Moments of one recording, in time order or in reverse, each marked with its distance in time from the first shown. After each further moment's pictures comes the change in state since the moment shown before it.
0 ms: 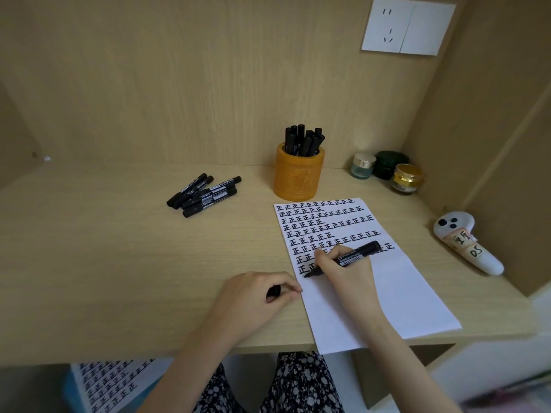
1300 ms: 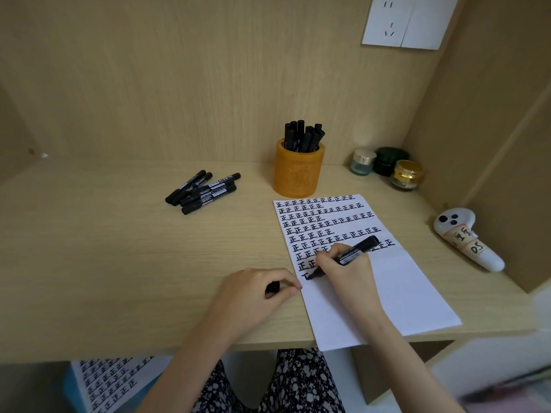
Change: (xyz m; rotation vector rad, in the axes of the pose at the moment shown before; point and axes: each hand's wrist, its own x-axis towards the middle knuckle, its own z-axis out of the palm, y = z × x) left_hand 0.001 -0.004 0.004 -0.034 0.004 -0.023; right_hand -0.001 0.001 0.000 -0.067 -0.019 -0.001
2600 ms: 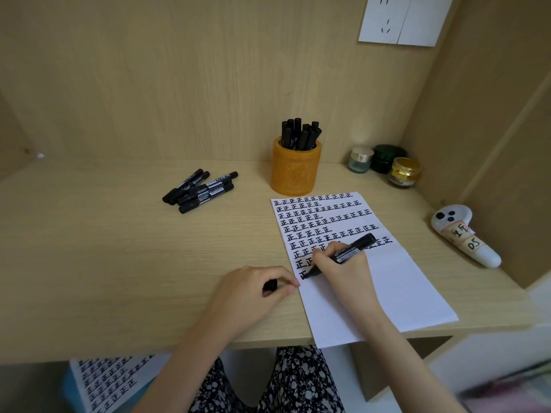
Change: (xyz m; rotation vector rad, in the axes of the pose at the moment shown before) left_hand -0.002 0.002 -0.002 -0.008 0.001 -0.031; right_hand -0.002 0.001 -0.001 0.045 -0.035 -0.013
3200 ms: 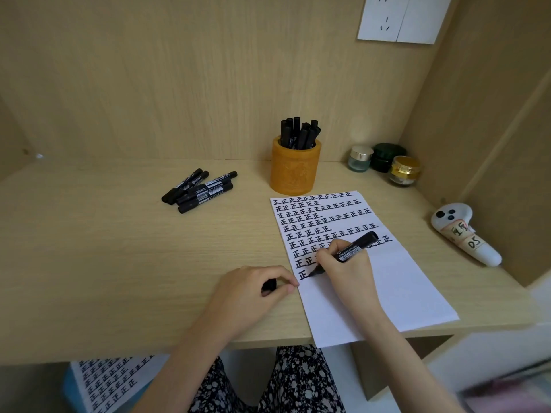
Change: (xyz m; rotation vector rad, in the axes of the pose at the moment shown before) left_hand -0.001 0.001 -0.001 0.020 -0.004 0.022; right_hand 0.001 0.000 -0.002 -0.023 0.047 -0.032
